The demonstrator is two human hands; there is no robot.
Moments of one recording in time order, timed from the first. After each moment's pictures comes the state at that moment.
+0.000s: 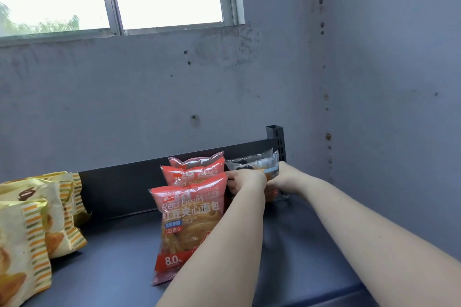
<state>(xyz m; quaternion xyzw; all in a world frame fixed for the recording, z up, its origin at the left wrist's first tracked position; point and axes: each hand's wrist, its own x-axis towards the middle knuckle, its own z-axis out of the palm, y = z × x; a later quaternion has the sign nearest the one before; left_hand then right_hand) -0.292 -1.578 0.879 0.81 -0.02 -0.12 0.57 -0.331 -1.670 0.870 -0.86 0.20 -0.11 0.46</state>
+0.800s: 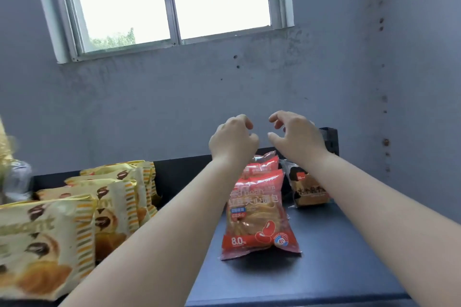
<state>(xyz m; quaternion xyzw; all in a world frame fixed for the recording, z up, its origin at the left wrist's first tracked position) -0.317 -1.430 0.972 0.87 -0.25 0.30 0.31 -0.348 -1.556 0.956 -0.88 0.03 -0.45 0.17</state>
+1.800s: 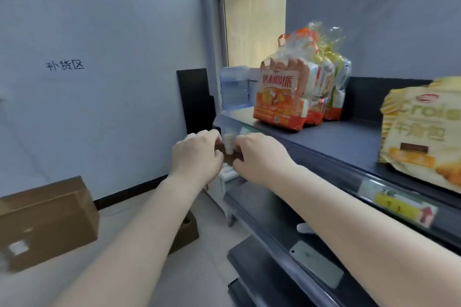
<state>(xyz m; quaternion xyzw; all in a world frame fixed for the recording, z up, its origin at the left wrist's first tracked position) -0.458 -0.822 0.855 0.93 0.21 0.30 0.02 -0.376 -0.929 0.858 -0.85 -0.48 -0.14 0.16</state>
